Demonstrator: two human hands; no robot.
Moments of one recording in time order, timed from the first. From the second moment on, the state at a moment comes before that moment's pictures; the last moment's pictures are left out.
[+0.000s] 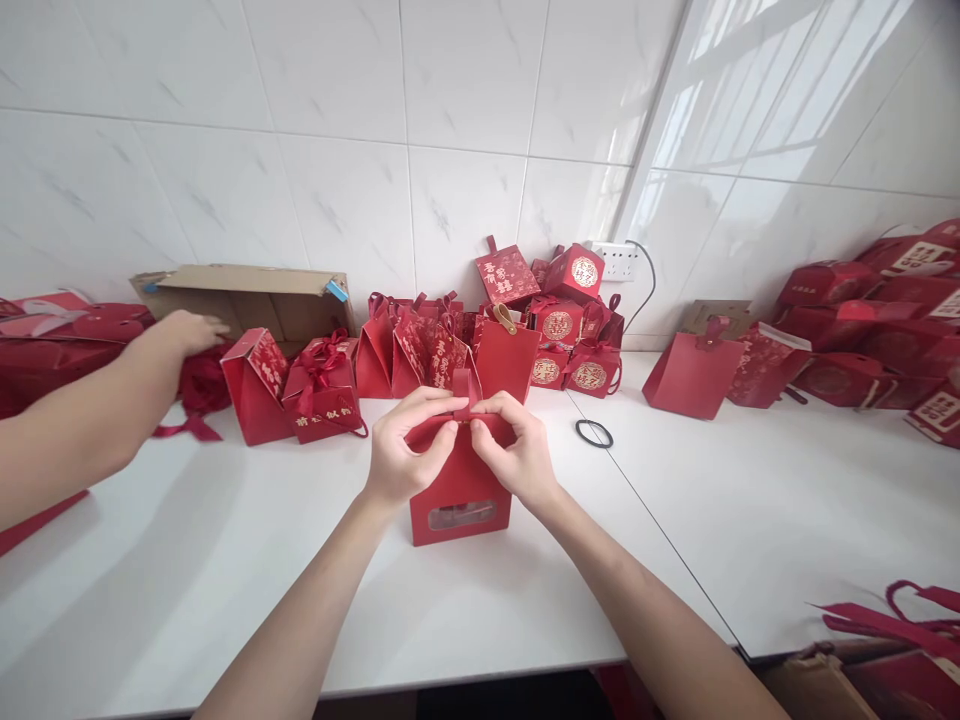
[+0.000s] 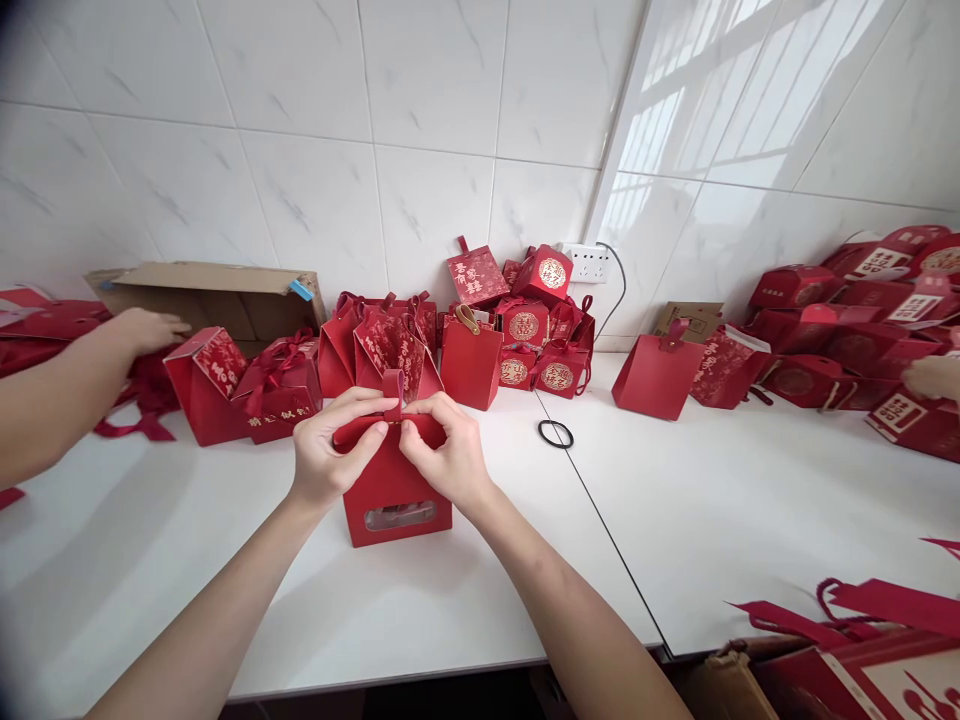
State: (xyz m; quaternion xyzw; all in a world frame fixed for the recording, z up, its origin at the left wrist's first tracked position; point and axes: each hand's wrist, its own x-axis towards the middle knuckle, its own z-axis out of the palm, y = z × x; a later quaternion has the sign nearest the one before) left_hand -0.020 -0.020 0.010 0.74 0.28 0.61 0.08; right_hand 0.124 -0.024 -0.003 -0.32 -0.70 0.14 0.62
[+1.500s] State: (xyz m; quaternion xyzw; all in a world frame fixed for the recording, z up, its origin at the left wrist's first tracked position) left_hand -0.019 -0.017 0.007 0.71 0.30 0.62 0.16; right_hand 0.124 -0.024 -0.003 -0.33 -0.70 0.15 0.61
